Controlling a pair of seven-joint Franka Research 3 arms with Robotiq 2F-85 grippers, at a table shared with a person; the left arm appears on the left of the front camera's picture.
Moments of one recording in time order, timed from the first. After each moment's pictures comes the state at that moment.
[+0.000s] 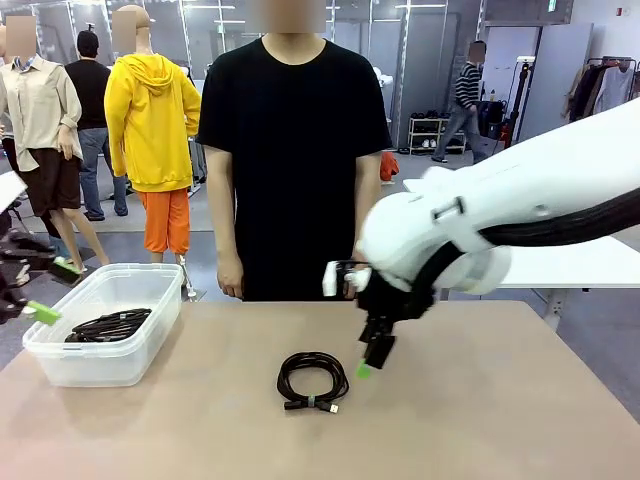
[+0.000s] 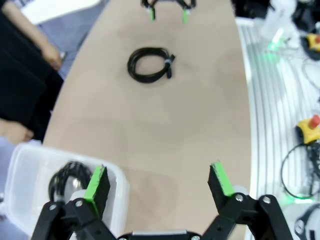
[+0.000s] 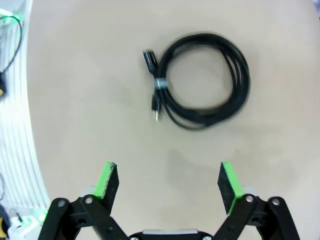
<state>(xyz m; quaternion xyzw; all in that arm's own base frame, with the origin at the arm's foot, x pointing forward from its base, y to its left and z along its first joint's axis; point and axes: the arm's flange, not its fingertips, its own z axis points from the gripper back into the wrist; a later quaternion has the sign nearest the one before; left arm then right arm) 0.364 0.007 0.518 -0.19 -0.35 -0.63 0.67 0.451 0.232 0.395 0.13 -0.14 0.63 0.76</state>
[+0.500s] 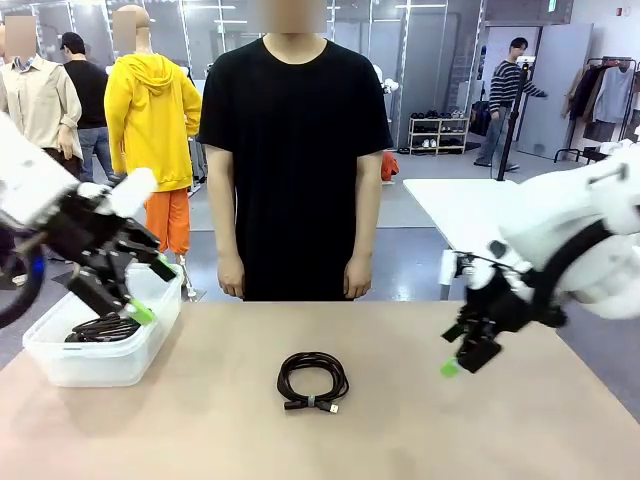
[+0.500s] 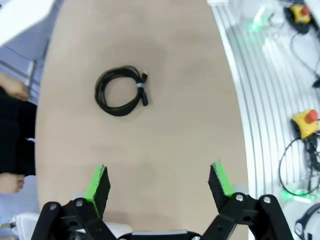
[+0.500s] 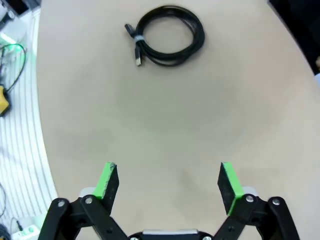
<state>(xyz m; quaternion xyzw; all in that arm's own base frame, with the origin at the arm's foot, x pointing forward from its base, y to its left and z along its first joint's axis) 0.376 -0.157 0.531 -0.15 -0.26 -0.72 0.63 0.403 0.057 0.395 0.19 -0.26 0.53 0.79</state>
